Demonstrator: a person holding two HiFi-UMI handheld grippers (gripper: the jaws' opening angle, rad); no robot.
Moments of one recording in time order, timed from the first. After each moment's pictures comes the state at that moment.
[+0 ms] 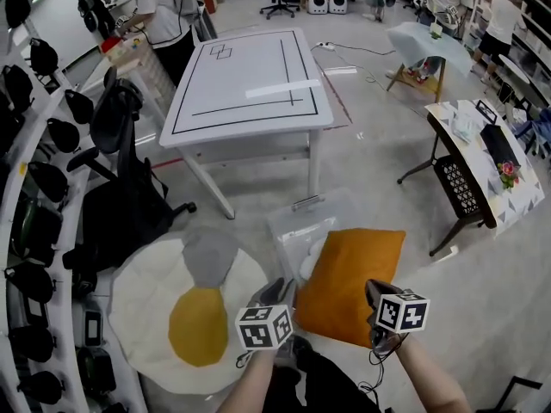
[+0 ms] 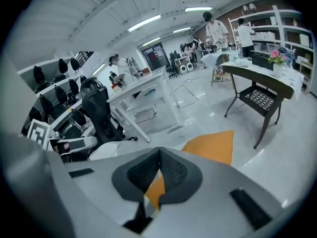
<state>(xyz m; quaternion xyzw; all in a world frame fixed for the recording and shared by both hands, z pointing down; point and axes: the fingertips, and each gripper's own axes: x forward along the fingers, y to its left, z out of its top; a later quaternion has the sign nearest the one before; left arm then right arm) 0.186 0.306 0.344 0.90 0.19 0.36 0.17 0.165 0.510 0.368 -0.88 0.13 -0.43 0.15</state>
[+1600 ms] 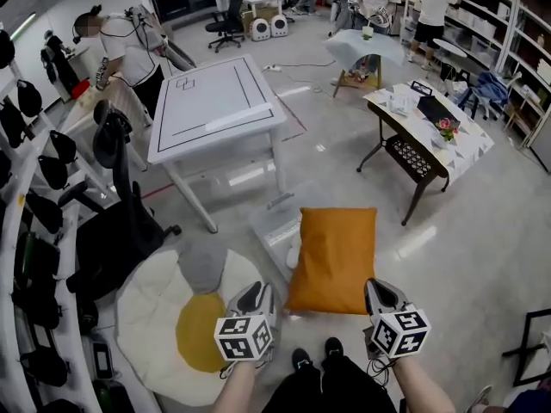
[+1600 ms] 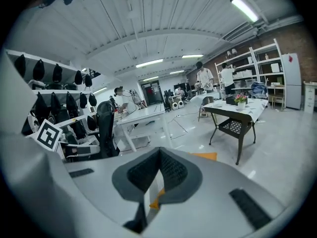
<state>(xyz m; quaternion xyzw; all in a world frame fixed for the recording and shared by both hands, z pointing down) 0.034 0.244 0.258 0.92 0.27 0.28 0.09 -0.039 0.476 0.233 -0.96 0.04 -0.24 0.11</state>
